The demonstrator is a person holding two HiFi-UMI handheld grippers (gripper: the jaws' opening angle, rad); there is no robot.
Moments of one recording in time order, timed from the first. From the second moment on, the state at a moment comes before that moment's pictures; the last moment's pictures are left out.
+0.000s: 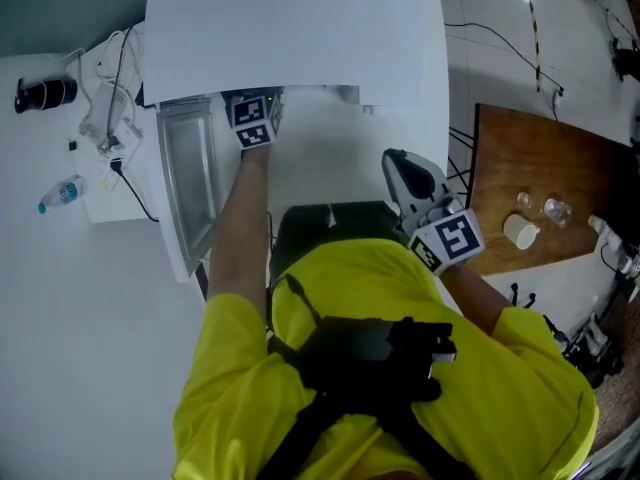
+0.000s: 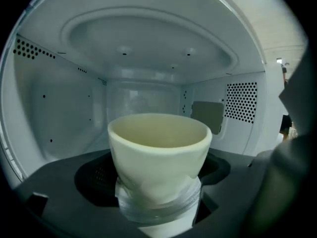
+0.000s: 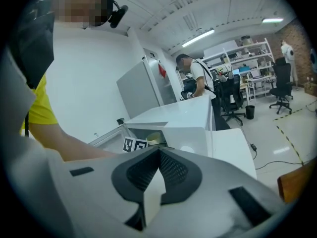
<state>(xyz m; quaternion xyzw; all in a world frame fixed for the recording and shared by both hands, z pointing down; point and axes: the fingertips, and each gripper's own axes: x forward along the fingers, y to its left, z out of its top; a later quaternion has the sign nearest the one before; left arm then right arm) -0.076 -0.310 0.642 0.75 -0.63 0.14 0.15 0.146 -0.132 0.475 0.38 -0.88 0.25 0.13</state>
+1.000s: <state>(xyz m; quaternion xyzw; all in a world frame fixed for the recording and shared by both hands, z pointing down) -0.071 -0.064 0.432 0.76 -0.65 0.04 0.09 0.078 -0.121 0.419 0.28 -0.93 0.20 0.11</state>
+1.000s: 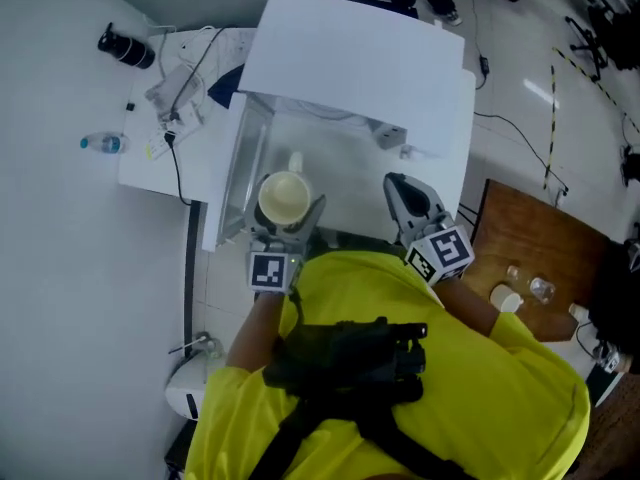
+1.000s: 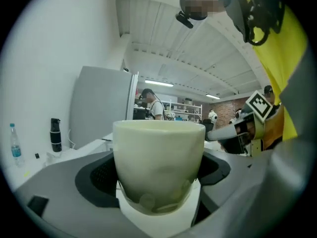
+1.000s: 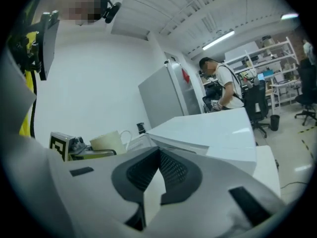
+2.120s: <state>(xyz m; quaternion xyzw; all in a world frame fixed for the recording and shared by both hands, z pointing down) -0.416 -0.045 0.667 0.67 -0.71 0.12 0.18 -0.160 -0.097 0.487 0.28 -0.93 0.17 0.19</state>
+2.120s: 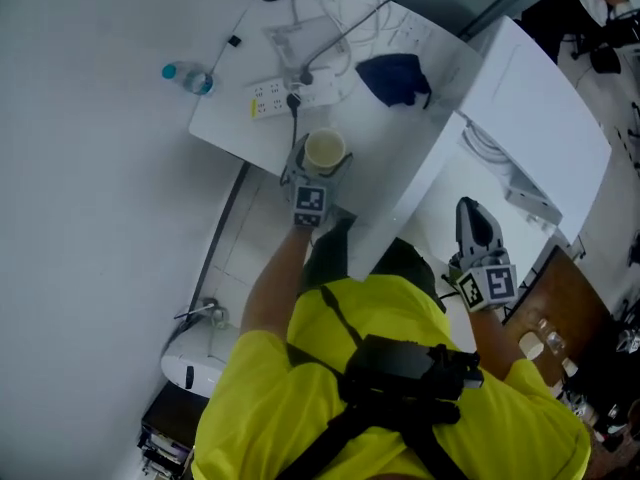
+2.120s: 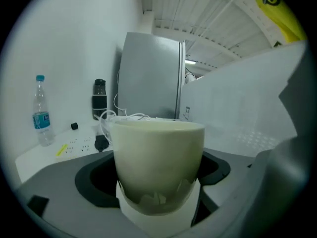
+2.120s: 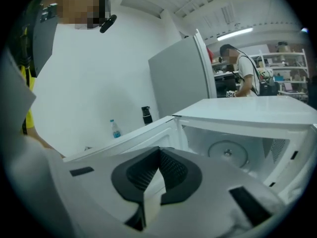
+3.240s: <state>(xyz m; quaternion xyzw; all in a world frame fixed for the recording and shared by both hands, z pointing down) -0.448 0.020 0.506 0.60 -0.77 0.07 0.20 -0.169 -0.109 0.439 0.37 -0.91 0.14 0.12</state>
